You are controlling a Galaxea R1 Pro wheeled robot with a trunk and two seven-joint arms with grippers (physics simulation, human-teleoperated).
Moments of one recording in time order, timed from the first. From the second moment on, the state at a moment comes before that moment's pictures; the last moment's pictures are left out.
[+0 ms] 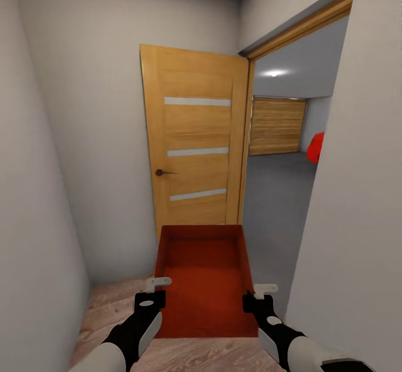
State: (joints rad) left arm -0.58 -0.13 -0.22 -0.45 0.21 0.13 0.40; right arm -0.69 0.08 0.05 -0.03 -0.02 -0.34 -0.09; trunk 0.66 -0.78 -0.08
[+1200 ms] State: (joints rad) left arm -0.58 -0.13 -0.22 -0.45 0.21 0.13 0.40; right arm -0.69 0.08 0.05 -0.03 -0.02 -0.34 -0.09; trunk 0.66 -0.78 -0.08
